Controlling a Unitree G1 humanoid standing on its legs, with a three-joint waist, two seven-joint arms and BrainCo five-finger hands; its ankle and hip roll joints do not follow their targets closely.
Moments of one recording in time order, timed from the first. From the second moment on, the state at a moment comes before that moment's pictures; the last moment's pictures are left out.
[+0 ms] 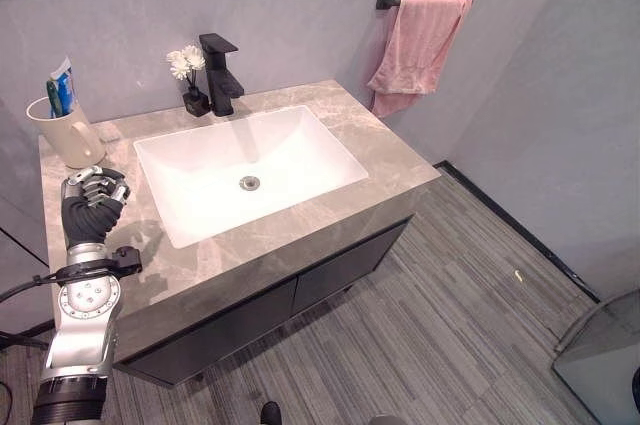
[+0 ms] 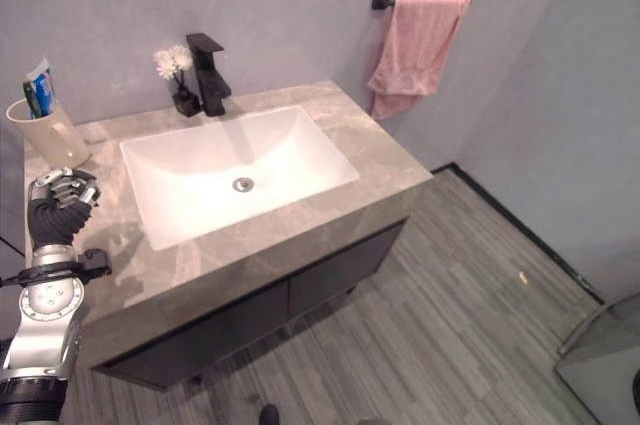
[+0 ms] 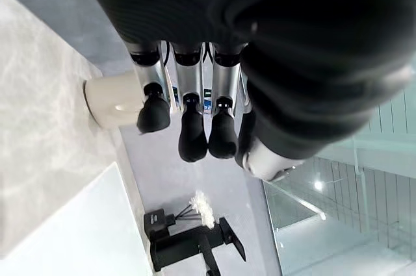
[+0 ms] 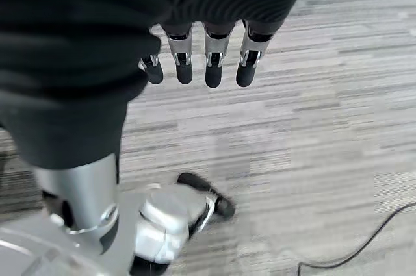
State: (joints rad) left arm -0.06 0.57 0.21 0.06 -0.15 -0.15 0.30; right arm 0.15 -0.32 0.20 1.20 -0.14 -0.03 -0.04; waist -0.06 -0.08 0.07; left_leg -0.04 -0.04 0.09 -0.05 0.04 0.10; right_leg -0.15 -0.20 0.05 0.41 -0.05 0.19
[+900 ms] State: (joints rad) left arm 0.01 0.57 0.11 0.07 -0.11 -0.13 0.24; right arm 0.12 -0.41 0.13 1.16 -0.06 -0.04 -0.04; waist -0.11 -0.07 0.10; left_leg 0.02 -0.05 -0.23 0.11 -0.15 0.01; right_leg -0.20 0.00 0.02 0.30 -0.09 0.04
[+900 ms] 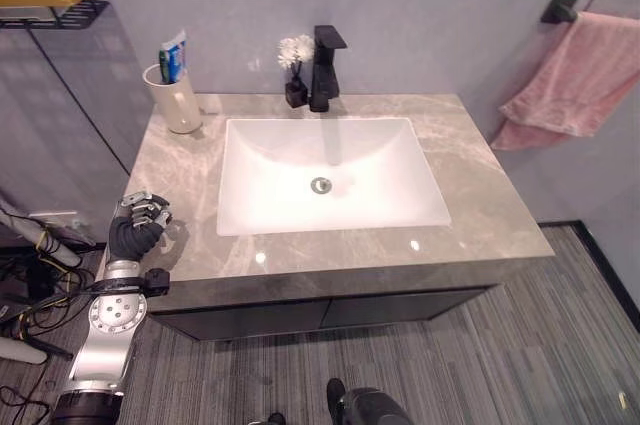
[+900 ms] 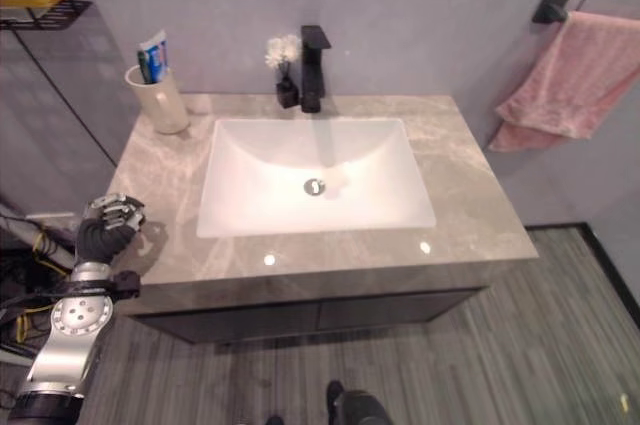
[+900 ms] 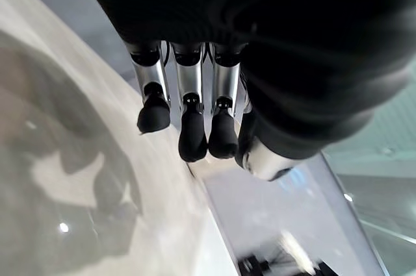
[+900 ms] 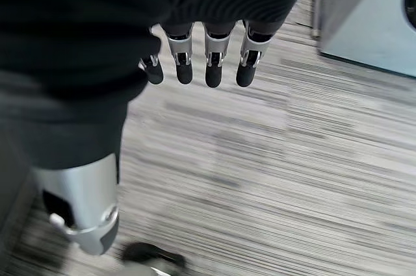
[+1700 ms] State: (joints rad) left arm 0.10 0.45 0.03 0.10 -0.50 -0.15 0.08; right arm 0.15 -0.36 0.17 1.16 -0.08 -0.02 -0.07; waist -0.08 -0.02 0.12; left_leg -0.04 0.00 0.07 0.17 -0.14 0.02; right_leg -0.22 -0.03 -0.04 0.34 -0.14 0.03
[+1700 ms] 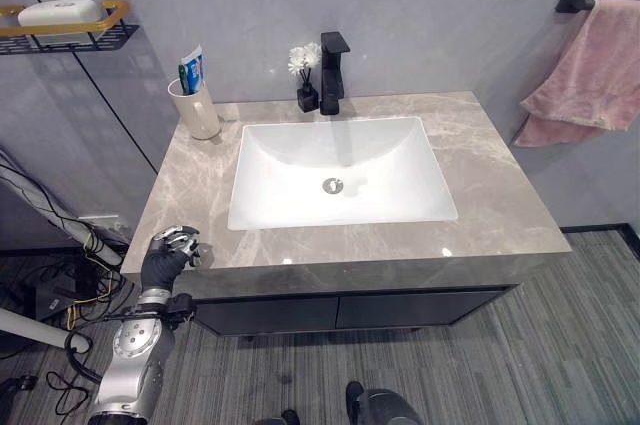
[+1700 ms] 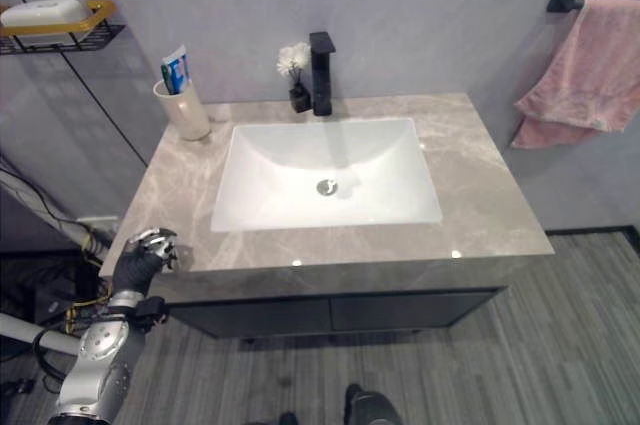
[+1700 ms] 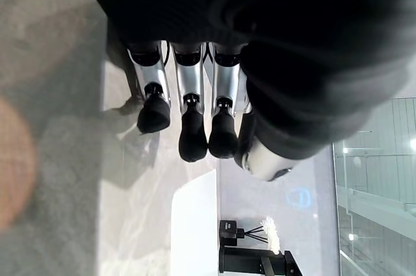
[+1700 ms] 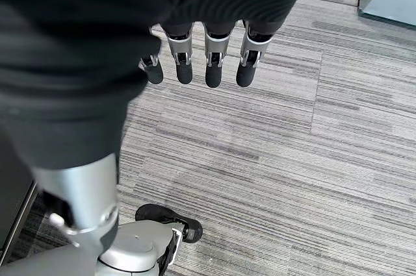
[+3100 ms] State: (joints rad) left arm 0.01 0.43 0.02 0.09 -0.50 -0.17 0.14; right arm 0.14 -0.39 0.11 1.16 -0.08 -0.03 -0.09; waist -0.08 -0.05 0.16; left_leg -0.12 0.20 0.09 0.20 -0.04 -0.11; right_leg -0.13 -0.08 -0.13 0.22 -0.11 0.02
